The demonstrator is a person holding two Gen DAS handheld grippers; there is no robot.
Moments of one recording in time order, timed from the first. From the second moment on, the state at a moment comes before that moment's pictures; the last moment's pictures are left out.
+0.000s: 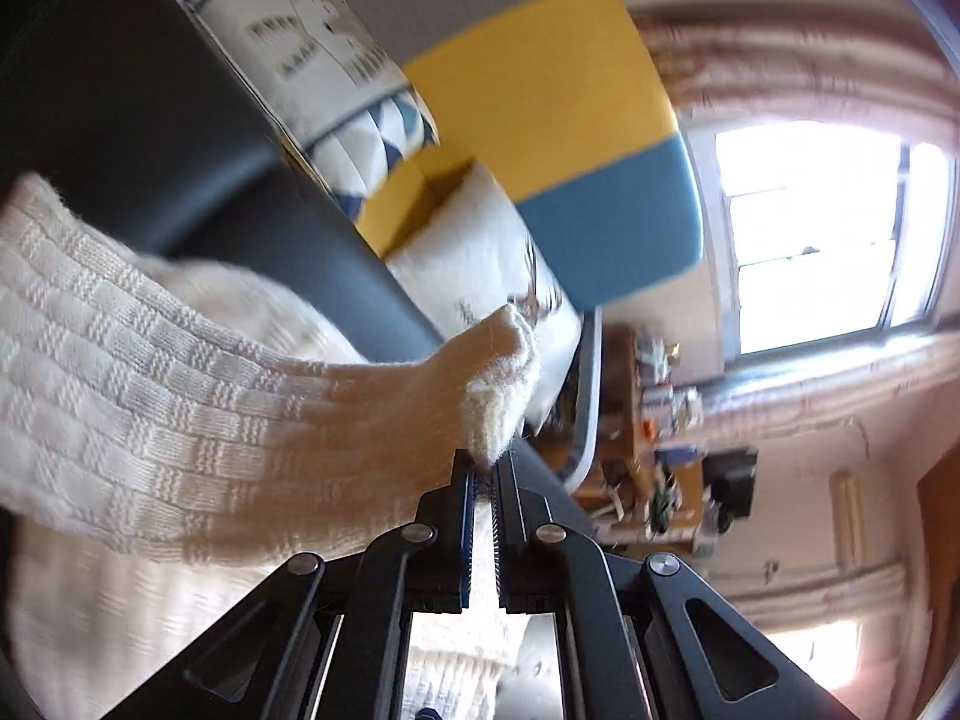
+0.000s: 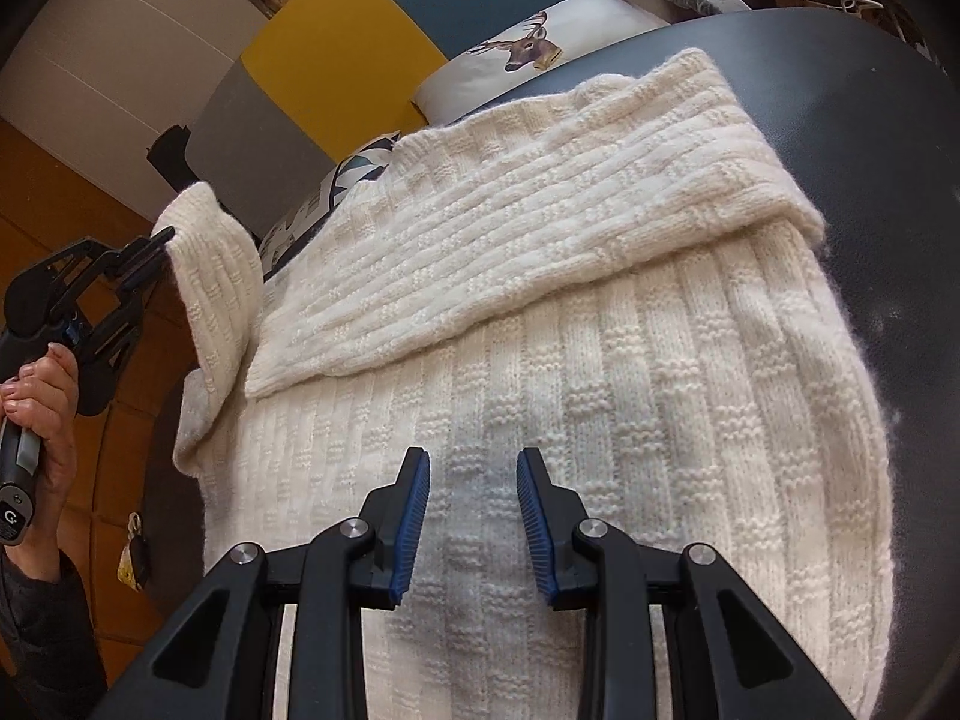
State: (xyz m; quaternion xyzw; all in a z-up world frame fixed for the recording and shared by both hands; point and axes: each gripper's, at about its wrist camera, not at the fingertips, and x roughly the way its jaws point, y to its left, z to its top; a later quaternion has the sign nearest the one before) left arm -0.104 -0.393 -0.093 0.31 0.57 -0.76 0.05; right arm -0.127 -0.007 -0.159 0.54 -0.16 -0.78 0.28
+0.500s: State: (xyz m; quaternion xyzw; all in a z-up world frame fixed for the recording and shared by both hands) left arm -0.169 -0.242 -0.123 0.44 0.45 -0.78 -0.04; right arm -0.139 0.037 -0.158 0.53 -0.19 -0.79 0.25
